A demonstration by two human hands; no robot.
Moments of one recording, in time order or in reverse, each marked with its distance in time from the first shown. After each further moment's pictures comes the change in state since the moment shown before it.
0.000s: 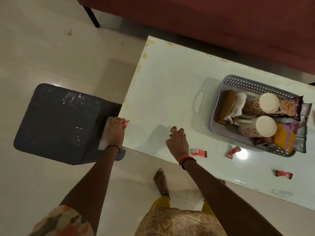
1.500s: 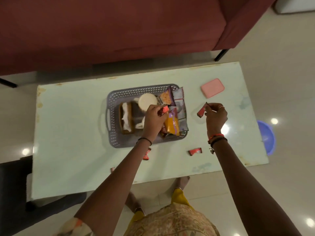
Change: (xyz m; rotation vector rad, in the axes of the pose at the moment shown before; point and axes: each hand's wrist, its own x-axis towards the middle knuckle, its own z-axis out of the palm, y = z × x) left_hand -0.079 0.480 0.162 -0.417 -0.194 0.488; right_hand 0.007 0.373 -0.302 0.951 0.853 0.563
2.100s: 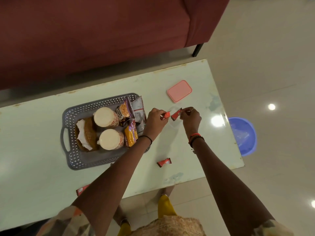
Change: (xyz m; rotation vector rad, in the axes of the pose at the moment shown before) left_hand 0.044 0.065 0.165 0.199 -0.292 0.006; right_hand 0.111 0.053 -0.027 -0.050 -0.219 0.095
